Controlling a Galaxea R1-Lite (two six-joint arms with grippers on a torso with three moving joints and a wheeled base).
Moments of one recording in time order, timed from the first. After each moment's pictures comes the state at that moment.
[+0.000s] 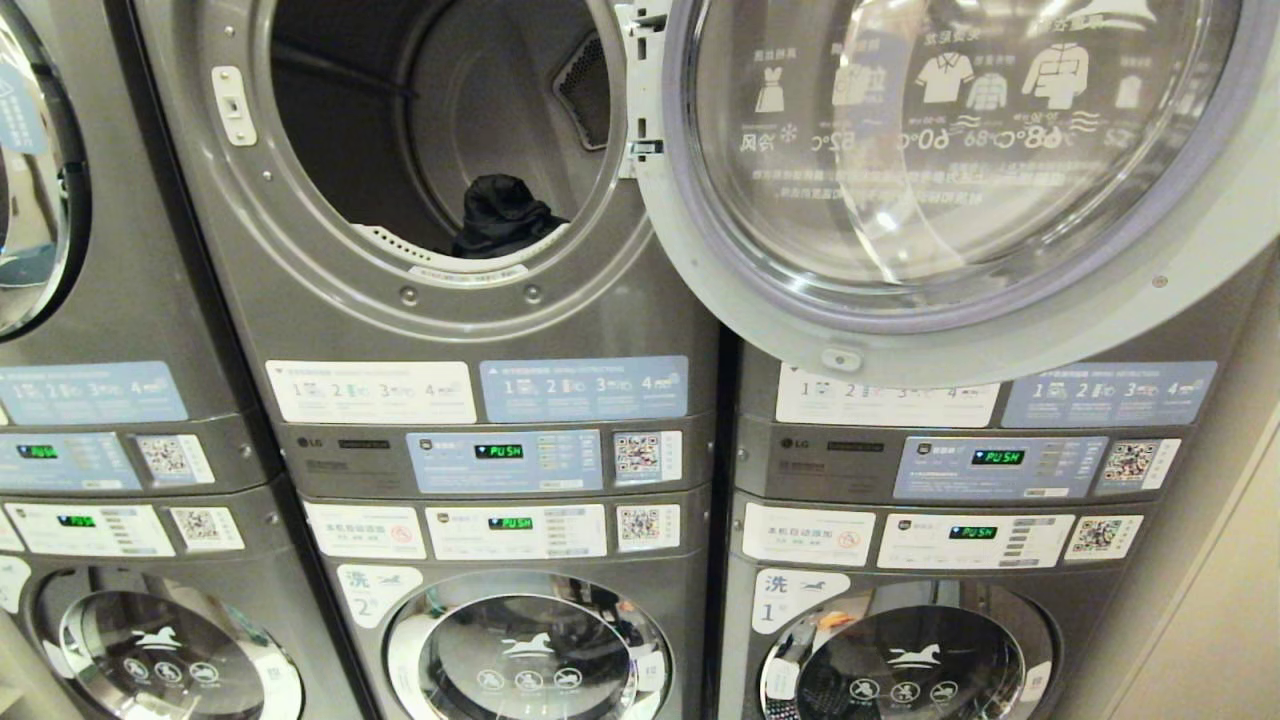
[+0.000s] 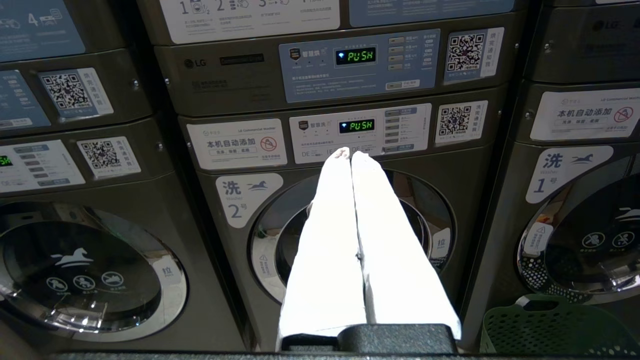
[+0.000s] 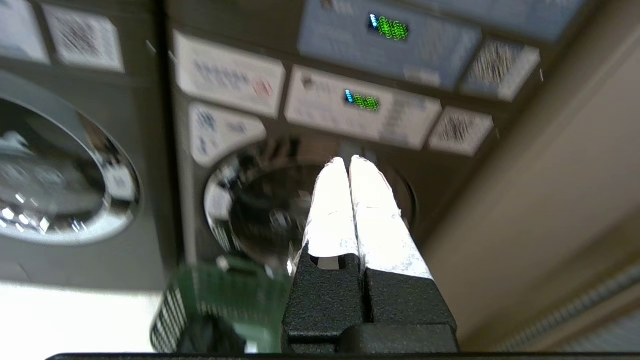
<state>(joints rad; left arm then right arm) 0.00 0.00 0.00 0.01 -0.04 0.10 -0.02 0.15 -0.04 0.05 0.00 -0.23</state>
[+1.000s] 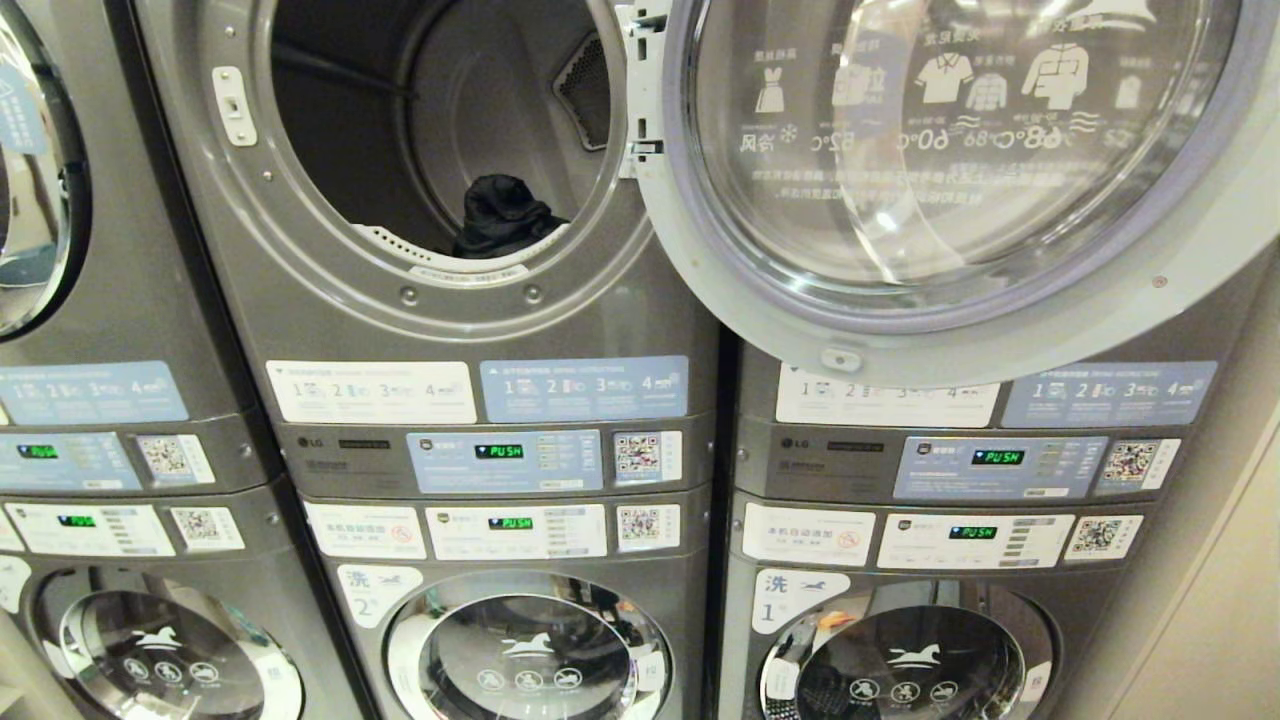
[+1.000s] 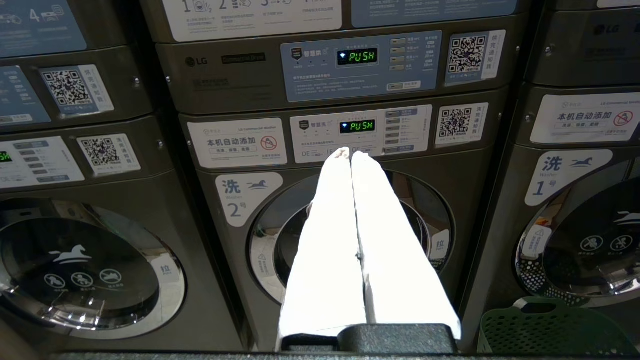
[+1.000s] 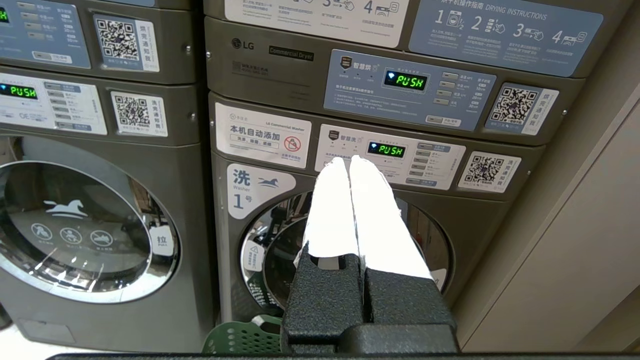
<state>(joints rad) 0.00 0.00 0.00 0.01 -0.03 0.08 -0.01 0.00 0.00 0.01 0.05 -0.13</state>
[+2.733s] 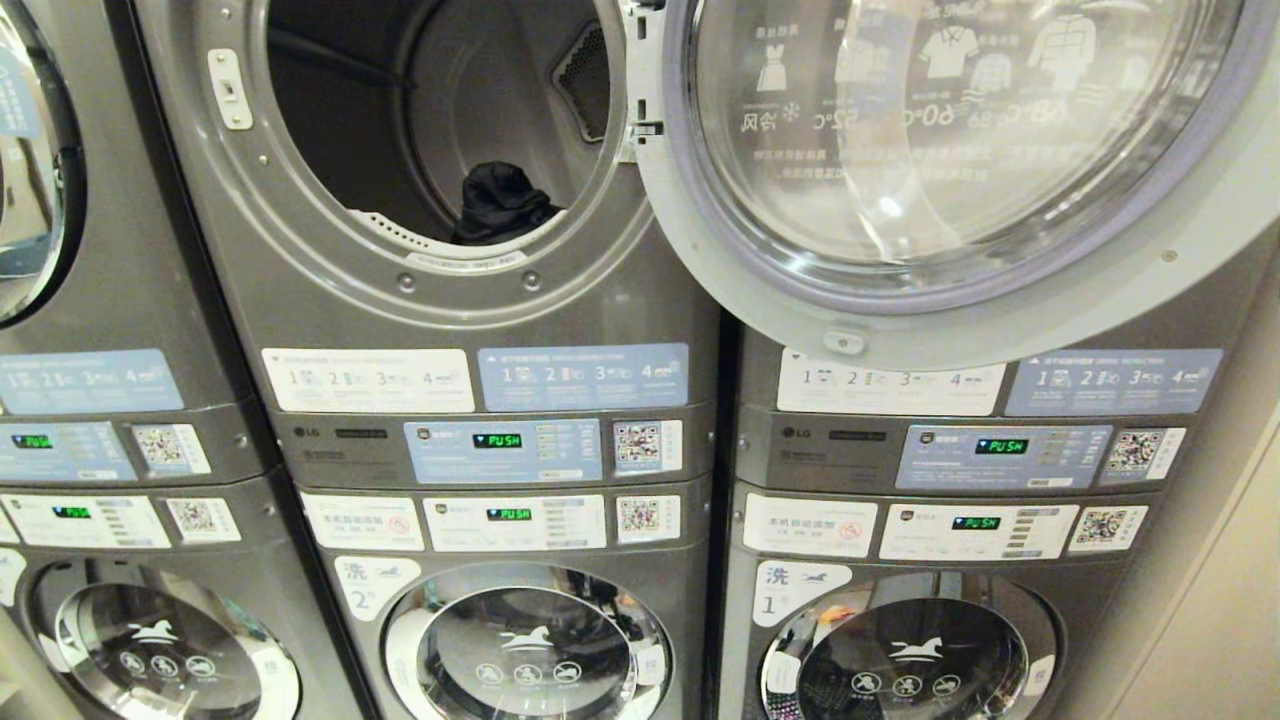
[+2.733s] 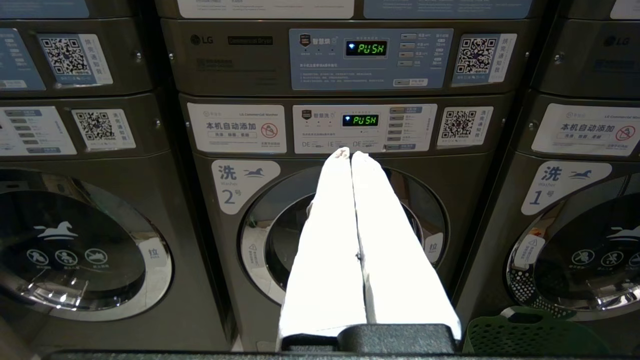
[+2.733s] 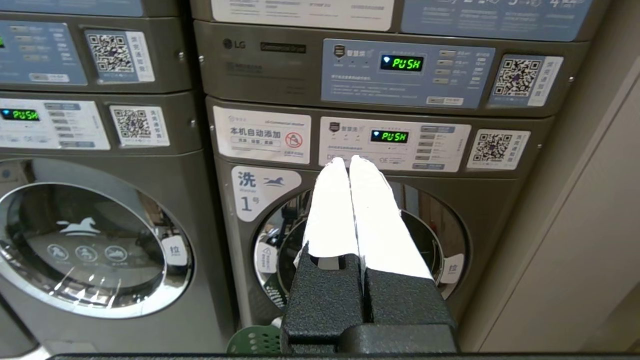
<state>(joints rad) 0.00 0.00 0.00 0.01 0.00 0.02 -0.01 0.00 0.00 0.00 0.01 -0.03</state>
